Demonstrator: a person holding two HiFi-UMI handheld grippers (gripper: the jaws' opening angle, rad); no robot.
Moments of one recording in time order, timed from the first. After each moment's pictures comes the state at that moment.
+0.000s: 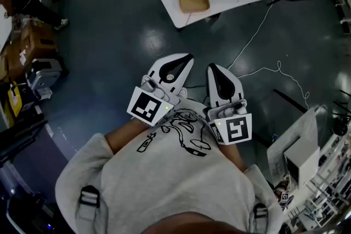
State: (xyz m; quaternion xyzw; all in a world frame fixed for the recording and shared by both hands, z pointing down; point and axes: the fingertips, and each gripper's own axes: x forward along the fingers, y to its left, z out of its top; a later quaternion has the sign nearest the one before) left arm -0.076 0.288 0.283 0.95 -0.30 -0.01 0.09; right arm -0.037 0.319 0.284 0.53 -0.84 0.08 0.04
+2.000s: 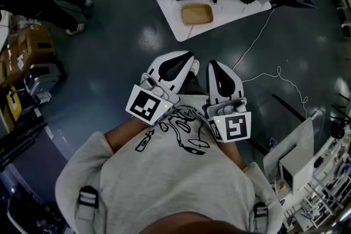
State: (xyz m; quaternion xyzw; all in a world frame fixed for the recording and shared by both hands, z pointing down) left arm -0.079 0.183 0.296 0.95 -0.30 -0.02 0.10; right arm -0.037 0.211 0.301 0.54 -0.83 0.08 0.05
